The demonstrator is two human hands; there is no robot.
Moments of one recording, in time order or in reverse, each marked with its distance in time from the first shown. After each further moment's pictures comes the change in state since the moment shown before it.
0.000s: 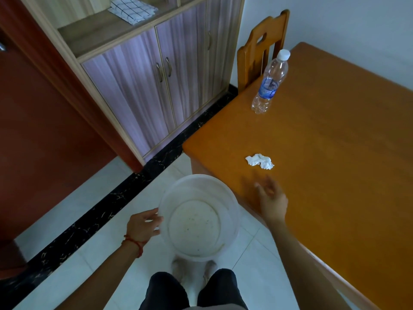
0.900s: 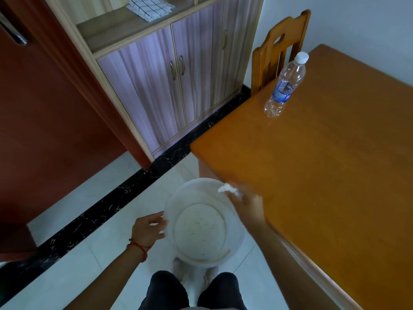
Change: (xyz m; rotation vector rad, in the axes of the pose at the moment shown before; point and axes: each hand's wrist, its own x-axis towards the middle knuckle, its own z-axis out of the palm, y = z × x) left_hand -0.014 -0.005 0.005 -0.033 0.029 -0.009; right_hand -0.022 -0.035 0.041 -0.125 -0.389 -0.441
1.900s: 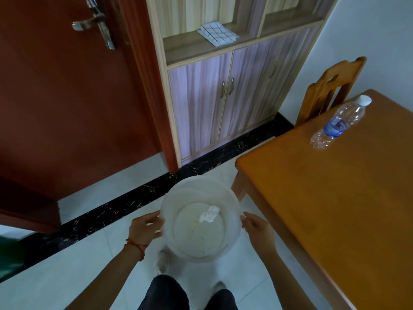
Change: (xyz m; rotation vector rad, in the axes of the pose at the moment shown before) left_hand -0.005 -0.017 -0.113 -0.232 0.173 0.012; right_hand -0.025 -0.044 0.067 0.023 -0.145 0.297
